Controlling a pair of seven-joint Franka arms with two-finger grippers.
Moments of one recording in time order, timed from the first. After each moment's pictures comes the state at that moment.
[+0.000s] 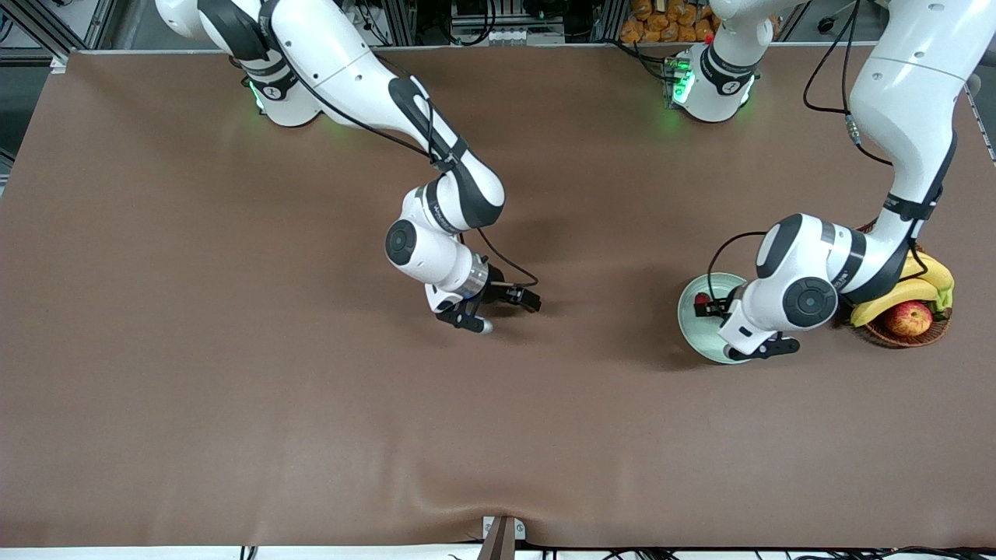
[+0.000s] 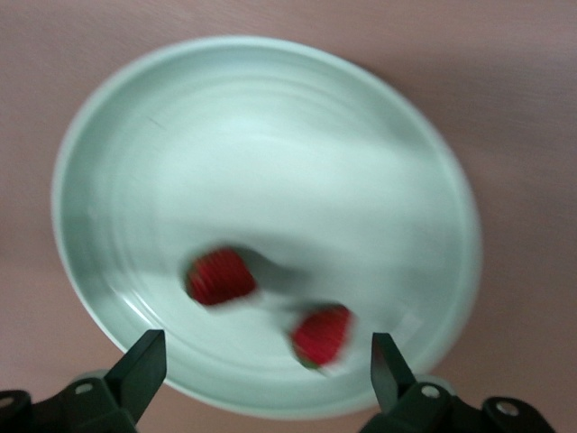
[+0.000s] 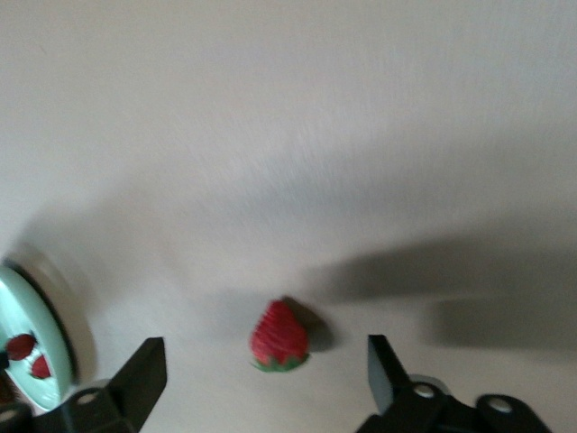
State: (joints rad) left arm 0.33 0.60 -0.57 -1.83 0.36 2.03 -0.58; right arm 0.74 0.81 -0.04 -1.52 0.92 2.60 0.39
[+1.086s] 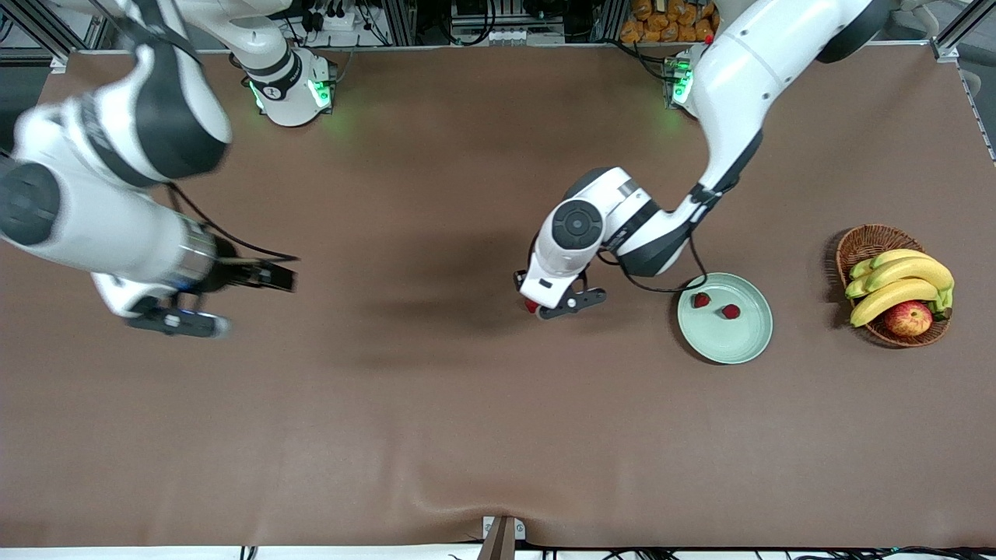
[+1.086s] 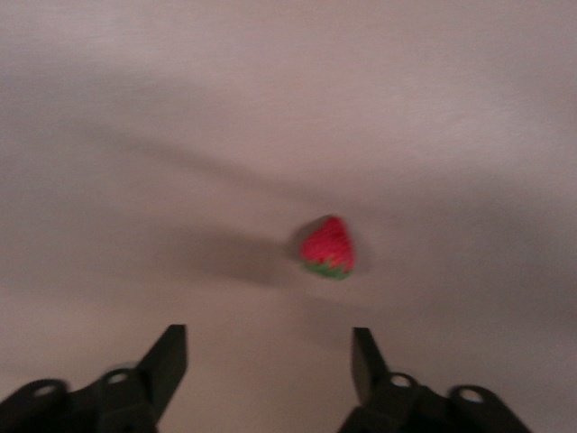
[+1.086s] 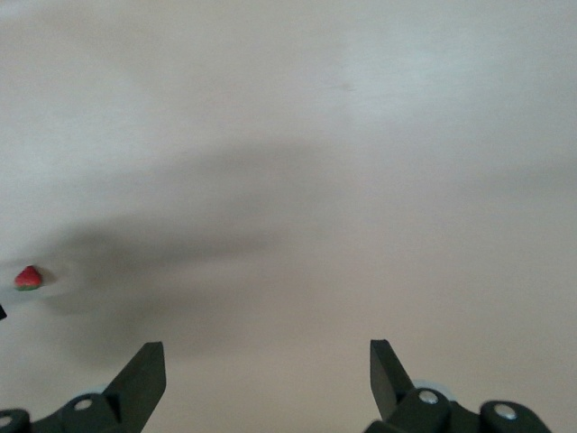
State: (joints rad) left arm -0.24 0.74 -0.55 -1.60 0.30 2.21 -1.15; right arm 0.07 0.31 0.16 -1.40 0.06 1.59 0.38
